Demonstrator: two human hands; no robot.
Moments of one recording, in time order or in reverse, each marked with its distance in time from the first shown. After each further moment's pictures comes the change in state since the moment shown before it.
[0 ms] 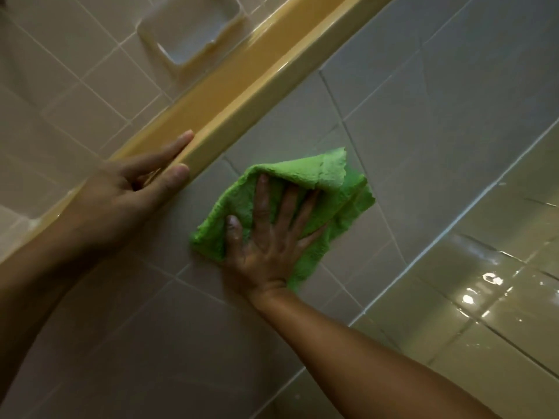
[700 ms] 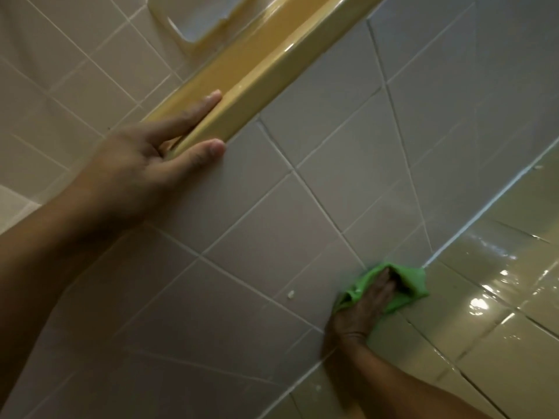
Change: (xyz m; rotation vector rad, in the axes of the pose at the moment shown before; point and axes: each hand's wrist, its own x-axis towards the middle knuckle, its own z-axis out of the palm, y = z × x) left_hand 0.009 -0.034 -0.014 0.162 -0.067 0.149; right_hand -0.139 0.206 0.048 -0.055 -0.135 0.588
